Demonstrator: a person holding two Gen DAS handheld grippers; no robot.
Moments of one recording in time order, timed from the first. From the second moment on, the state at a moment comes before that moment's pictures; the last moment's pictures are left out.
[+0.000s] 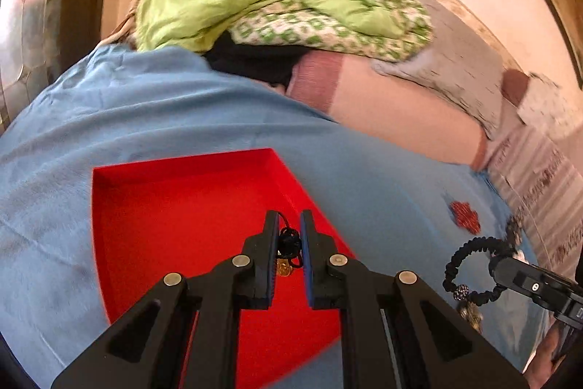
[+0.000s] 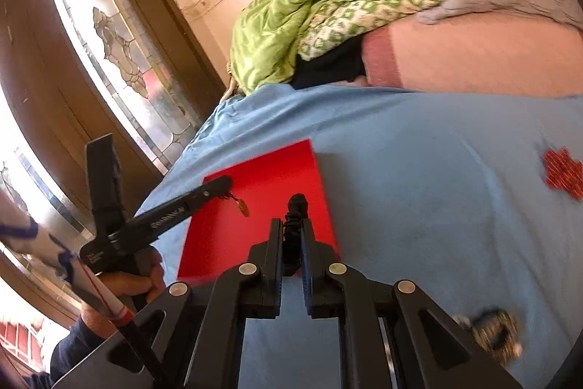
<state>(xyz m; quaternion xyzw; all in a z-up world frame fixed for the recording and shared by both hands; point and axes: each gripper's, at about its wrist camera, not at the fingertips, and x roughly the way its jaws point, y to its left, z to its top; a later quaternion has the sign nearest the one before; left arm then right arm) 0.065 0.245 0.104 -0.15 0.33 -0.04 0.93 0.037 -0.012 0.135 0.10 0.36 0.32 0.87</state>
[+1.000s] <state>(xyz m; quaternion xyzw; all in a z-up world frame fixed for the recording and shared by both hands) 0.121 0.340 0.066 -0.25 0.35 0.04 0.90 0.211 0.170 0.039 0.08 0.49 0.30 0.82</state>
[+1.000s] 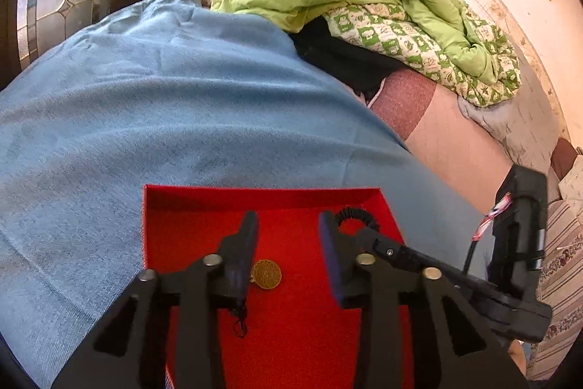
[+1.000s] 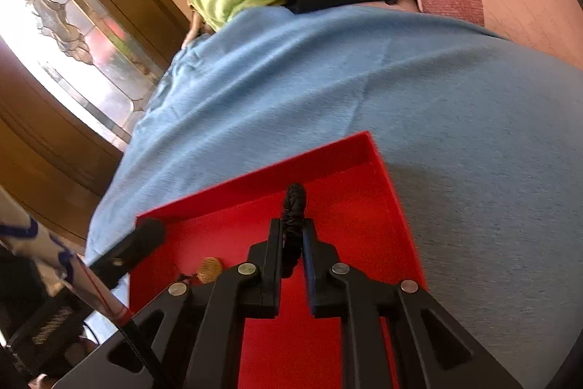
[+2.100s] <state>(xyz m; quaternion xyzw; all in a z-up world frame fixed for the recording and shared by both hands) 0.068 0.139 0.109 -0.08 0.33 -0.13 0.93 0.018 -0.102 0.113 0.09 0.38 0.27 0.88</state>
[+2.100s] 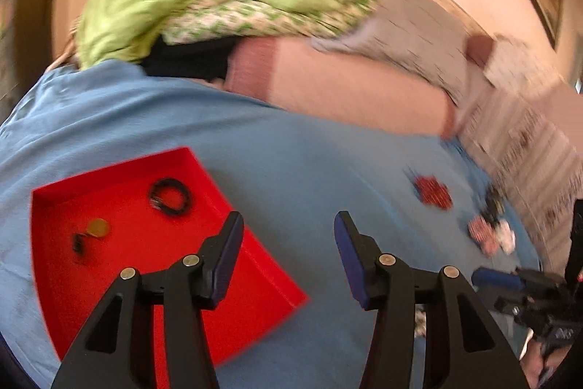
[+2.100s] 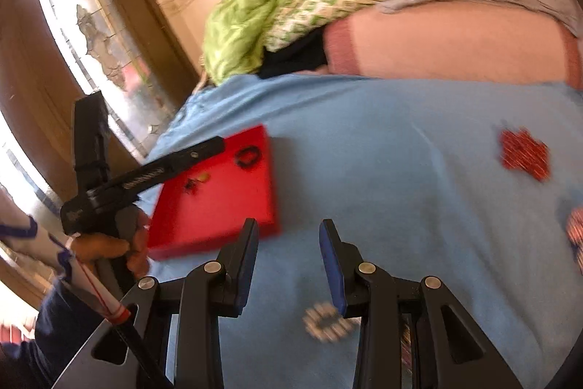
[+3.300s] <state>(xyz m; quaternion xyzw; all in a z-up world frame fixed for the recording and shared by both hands) 0.016 -0.005 0.015 0.06 0.42 -0.27 0.86 0.010 -0.234 0.061 0.21 0.41 0.19 0.87</state>
